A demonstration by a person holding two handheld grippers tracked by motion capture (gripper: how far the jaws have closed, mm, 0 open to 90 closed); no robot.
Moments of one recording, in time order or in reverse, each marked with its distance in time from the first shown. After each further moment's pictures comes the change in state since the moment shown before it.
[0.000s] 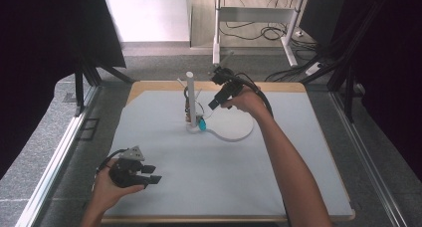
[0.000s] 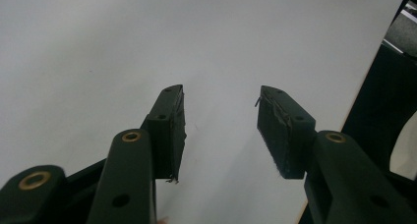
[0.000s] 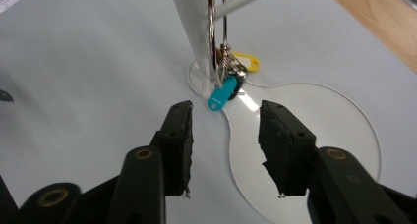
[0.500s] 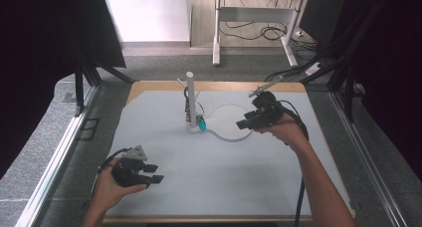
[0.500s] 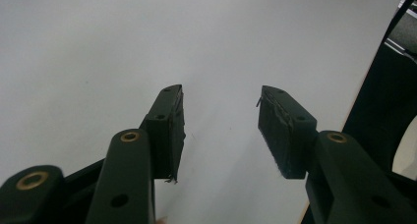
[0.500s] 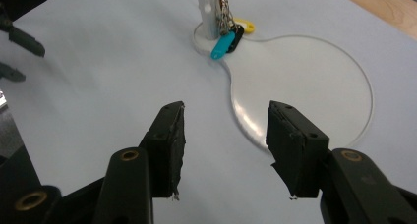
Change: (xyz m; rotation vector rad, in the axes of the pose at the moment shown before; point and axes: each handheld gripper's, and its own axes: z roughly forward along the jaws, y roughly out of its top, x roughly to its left) left arm -0.004 0.006 0.003 -0.004 0.006 0.017; right arm -0.004 -0.121 -0.043 -0.197 0.027 0.026
